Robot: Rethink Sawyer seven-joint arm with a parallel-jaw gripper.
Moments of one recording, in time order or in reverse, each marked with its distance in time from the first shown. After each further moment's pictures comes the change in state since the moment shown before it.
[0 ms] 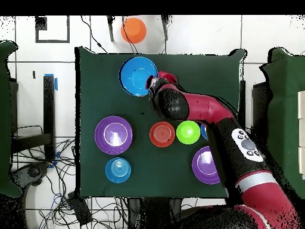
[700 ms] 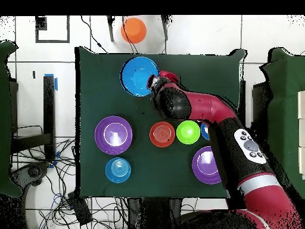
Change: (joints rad) arm -0.004 -0.024 0.000 0.000 0.000 0.027 0.000
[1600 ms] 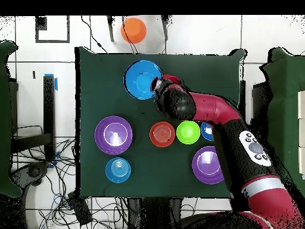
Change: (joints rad) arm -0.019 -0.006 0.000 0.005 0.000 0.058 0.000
